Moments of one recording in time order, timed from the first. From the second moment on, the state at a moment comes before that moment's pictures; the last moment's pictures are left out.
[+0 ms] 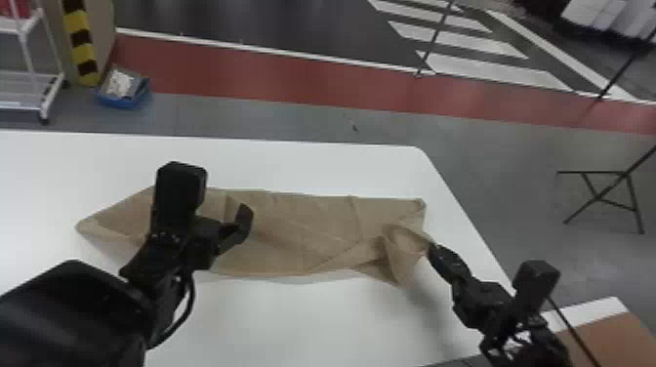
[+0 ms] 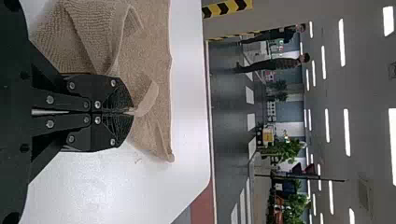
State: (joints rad) left arm -0.09 0.12 -0.51 -1.80 0.24 0.59 0.27; right arm 0.39 -0.17 -0.46 -1.78 -0.25 0.18 0.43
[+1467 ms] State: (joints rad) left arm 0.25 0.24 -0.35 -2.01 0.20 0.54 0.28; right arm 0.40 -0.16 -0.44 -1.77 -0.25 0.16 0.43
